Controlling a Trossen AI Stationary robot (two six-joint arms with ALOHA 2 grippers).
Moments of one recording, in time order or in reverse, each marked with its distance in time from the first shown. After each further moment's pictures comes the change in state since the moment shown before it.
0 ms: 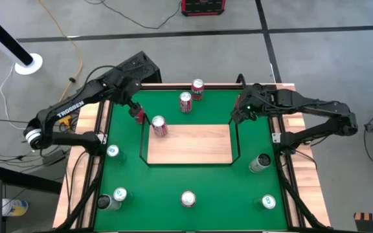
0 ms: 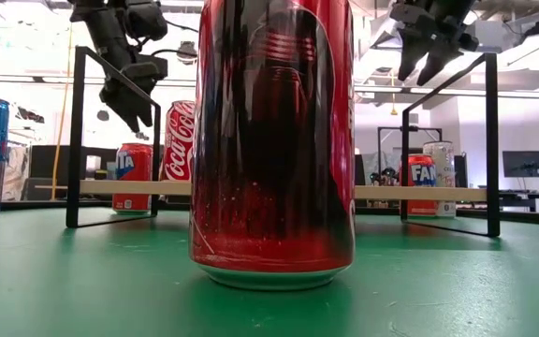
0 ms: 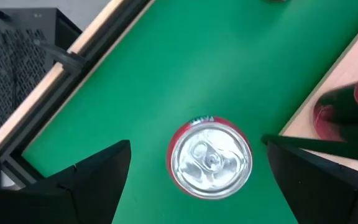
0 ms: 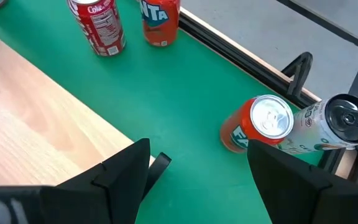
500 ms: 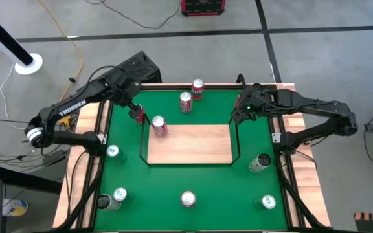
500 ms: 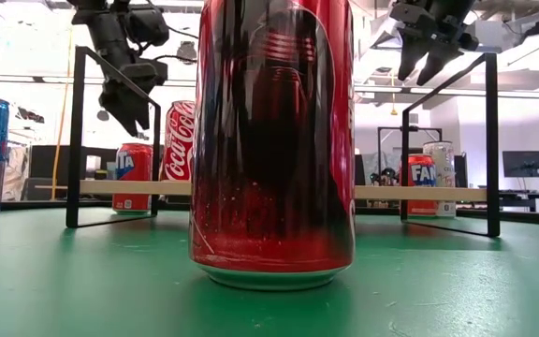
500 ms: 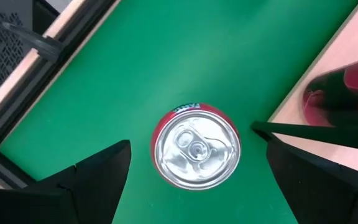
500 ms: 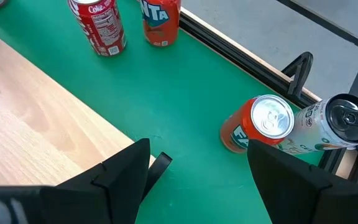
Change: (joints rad) left arm -0.003 0.029 0.000 -0.028 0.045 -0.005; right arm 0.005 0.000 0.000 -0.001 0.000 0.003
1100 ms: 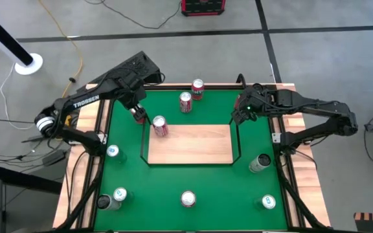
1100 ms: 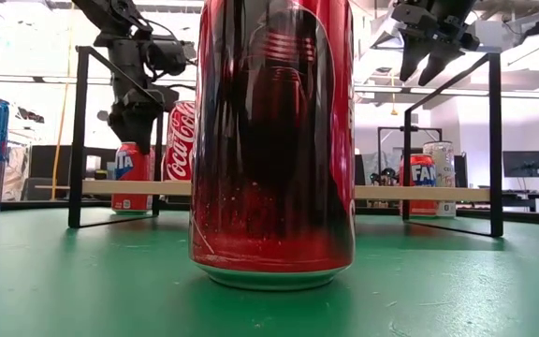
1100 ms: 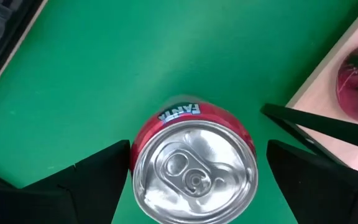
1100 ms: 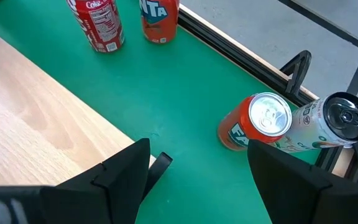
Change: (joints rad) left arm -0.032 0.174 0.003 -0.006 -0.010 0.021; right arm 0.000 0.000 0.001 -0.013 0.001 -0.003
